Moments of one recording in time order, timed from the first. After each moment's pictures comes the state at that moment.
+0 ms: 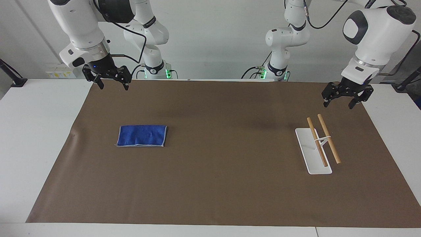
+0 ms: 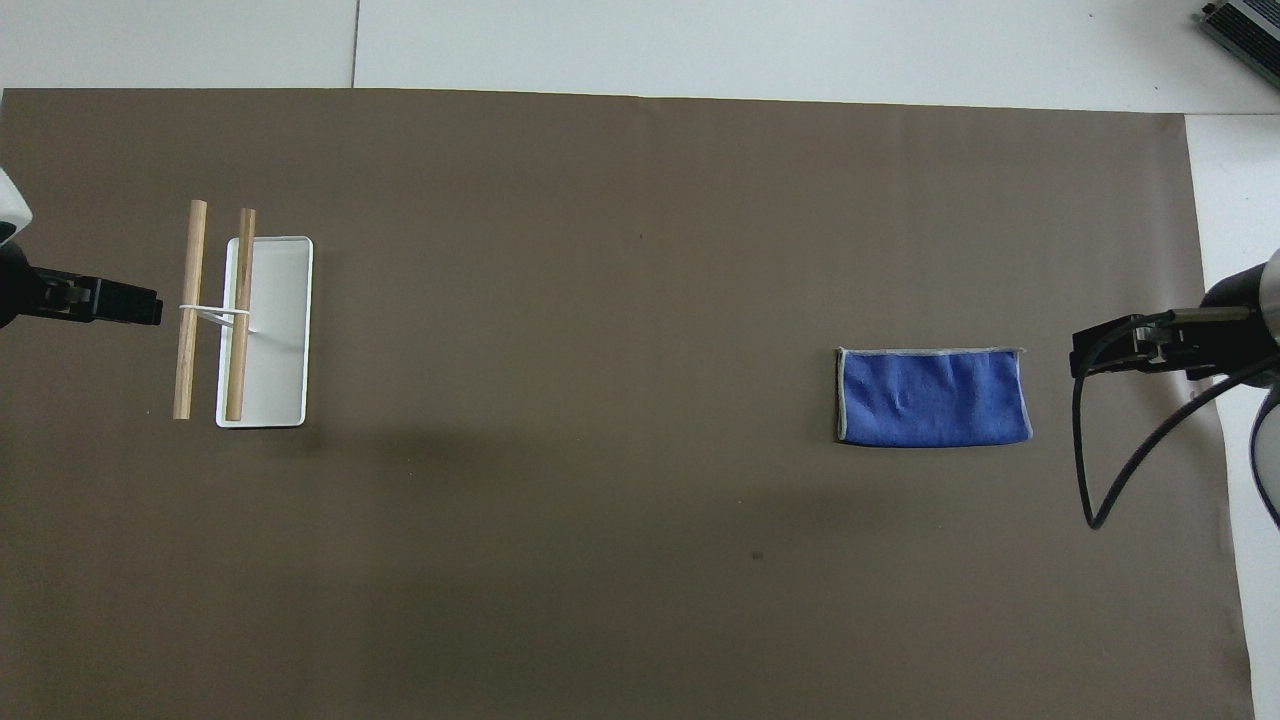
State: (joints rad) left arm 0.07 -0.04 -0.08 -1.75 0.00 1.81 0.15; right arm -0.06 -0.05 0.07 -1.65 -0.02 1.55 0.05
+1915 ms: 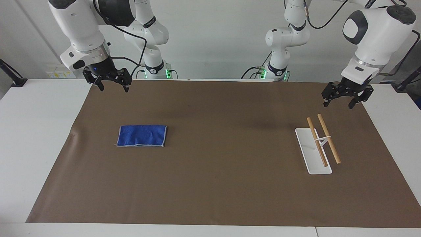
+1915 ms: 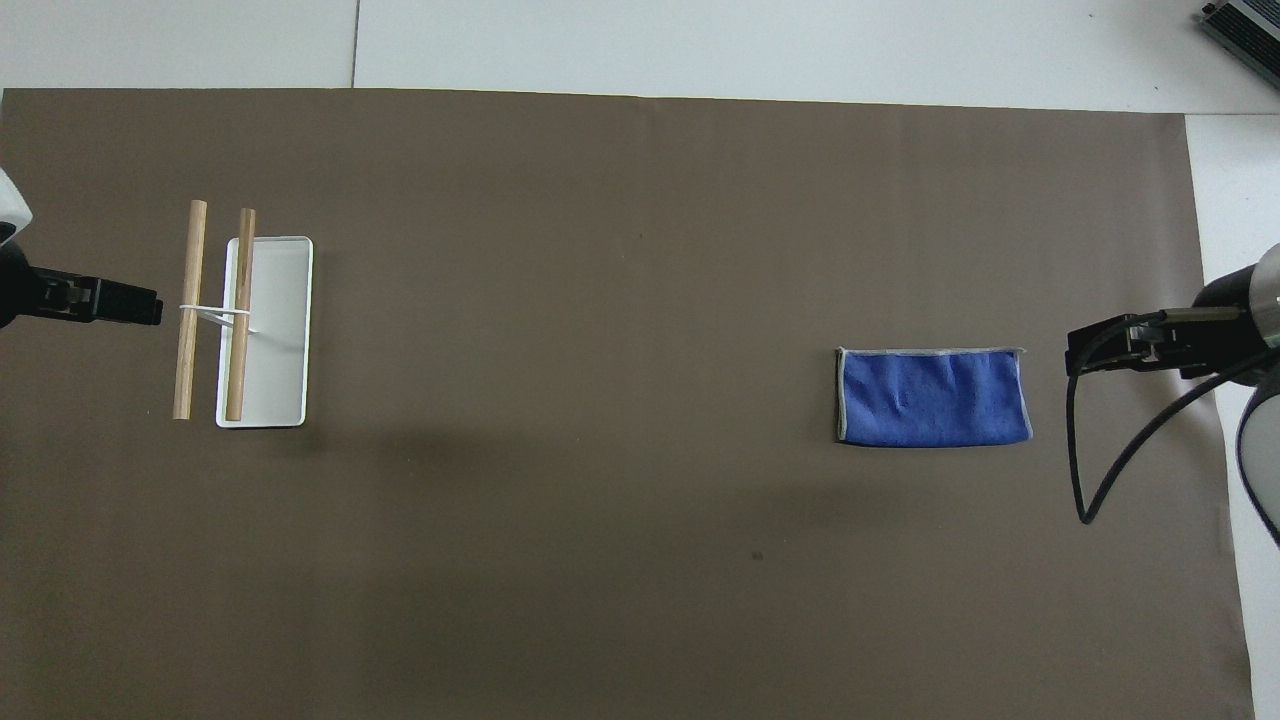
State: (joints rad) left arm 0.07 -0.04 -0.08 -1.75 0.00 1.81 0.15; right arm -0.06 -0.05 0.07 -1.68 -0.02 1.58 0.05
